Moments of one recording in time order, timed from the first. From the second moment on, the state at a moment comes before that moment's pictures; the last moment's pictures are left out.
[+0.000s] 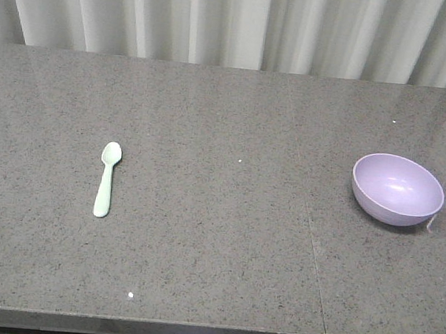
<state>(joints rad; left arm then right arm) -0.06 -0.01 -0.06 0.04 0.05 -0.11 0.02 -0.01 0.00 -0.02 -0.03 0.05</state>
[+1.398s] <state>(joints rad) -0.06 1.09 -1.29 0.04 1.17 -0.12 0.02 0.91 -1.05 -0.06 1.04 0.05</state>
